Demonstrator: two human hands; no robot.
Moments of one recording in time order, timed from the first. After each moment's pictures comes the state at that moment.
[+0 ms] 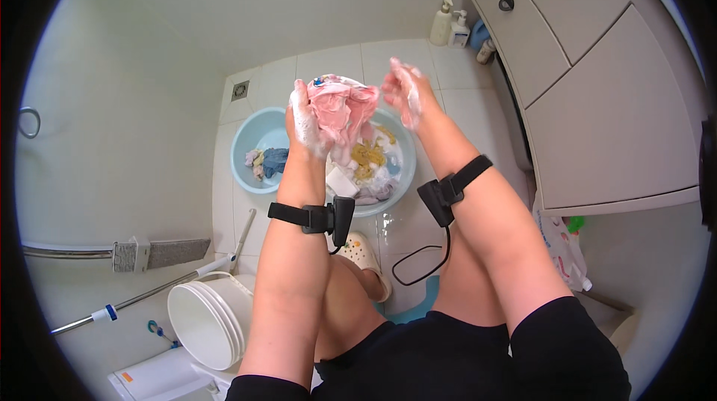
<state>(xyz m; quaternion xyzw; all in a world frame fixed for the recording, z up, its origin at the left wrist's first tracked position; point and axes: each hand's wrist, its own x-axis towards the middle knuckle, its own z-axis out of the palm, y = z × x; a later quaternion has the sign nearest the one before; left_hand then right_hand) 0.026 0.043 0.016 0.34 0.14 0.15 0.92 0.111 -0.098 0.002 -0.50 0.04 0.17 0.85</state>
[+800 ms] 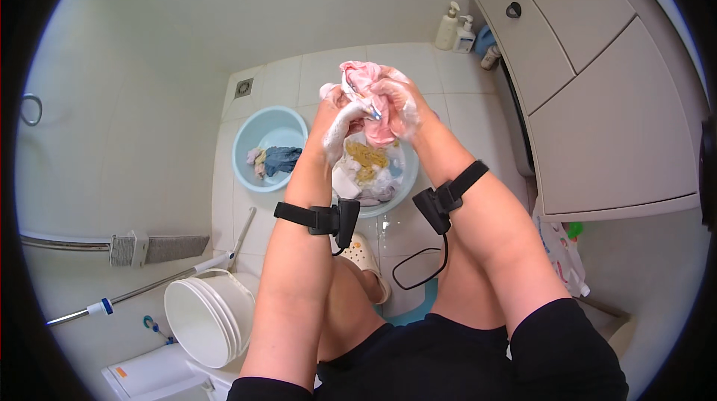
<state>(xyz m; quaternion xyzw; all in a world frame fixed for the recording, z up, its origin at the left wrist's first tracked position) 0.020 0.032 0.021 0.62 0.16 0.01 0.77 0.097 -0.084 0.006 -0.35 -0.09 0.30 0.88</state>
